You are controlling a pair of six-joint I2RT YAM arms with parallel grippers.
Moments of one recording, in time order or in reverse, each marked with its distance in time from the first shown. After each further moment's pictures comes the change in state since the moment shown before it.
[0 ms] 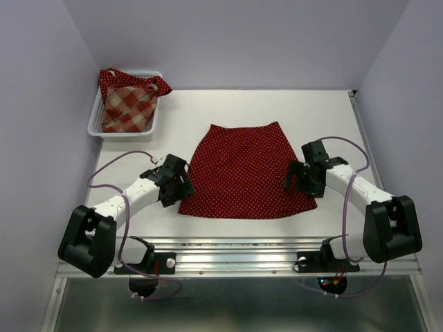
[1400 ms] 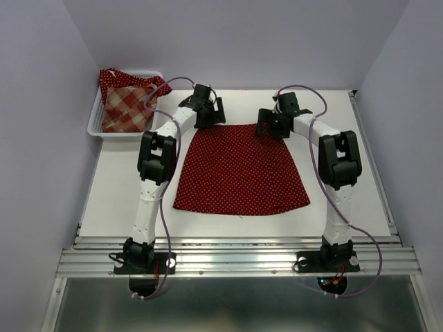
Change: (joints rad) left arm 0.113 1.180 1.461 0.037 0.210 0.389; right arm -0.002 0.837 0.916 0.245 -0.195 -0.222
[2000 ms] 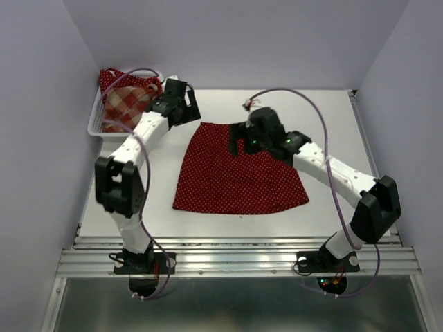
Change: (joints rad) left arm 0.031 -0.562 -0.414 -0.121 -0.259 -0.011; right arm 0.377 -0.604 -0.318 -0.027 0.209 0.029
